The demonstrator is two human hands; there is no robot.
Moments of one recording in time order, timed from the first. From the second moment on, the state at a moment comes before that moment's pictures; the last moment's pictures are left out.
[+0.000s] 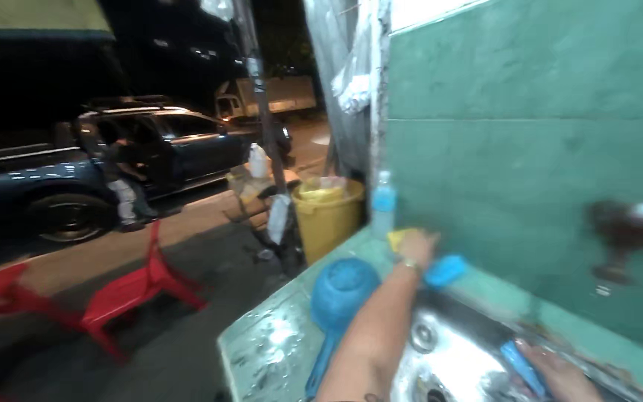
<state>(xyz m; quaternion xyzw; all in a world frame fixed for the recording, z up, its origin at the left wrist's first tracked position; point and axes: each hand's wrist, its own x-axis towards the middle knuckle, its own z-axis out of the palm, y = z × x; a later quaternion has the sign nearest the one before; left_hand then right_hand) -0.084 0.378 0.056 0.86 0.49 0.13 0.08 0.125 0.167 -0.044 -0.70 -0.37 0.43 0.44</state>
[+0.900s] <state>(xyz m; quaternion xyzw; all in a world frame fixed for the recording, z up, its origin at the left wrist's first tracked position) 0.007 0.185 -0.021 0.83 0.39 0.18 0.37 0.074 0.151 -0.015 -0.38 -0.03 0.59 0.71</state>
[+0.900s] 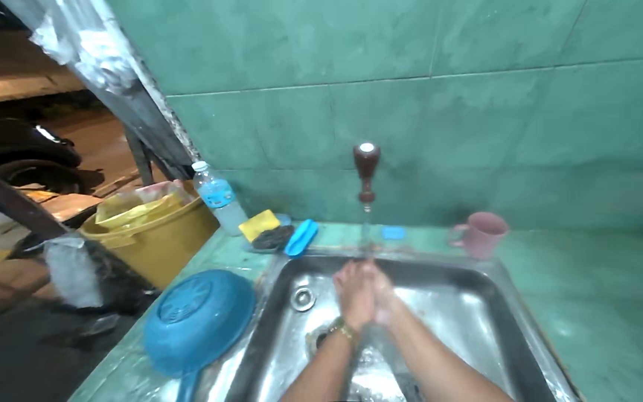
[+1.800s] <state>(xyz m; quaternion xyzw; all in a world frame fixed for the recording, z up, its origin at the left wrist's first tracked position) 0.033 0.188 -0.012 0.40 0.41 0.26 0.78 0.089 0.176 -0.039 -0.78 -0.39 0.23 0.44</state>
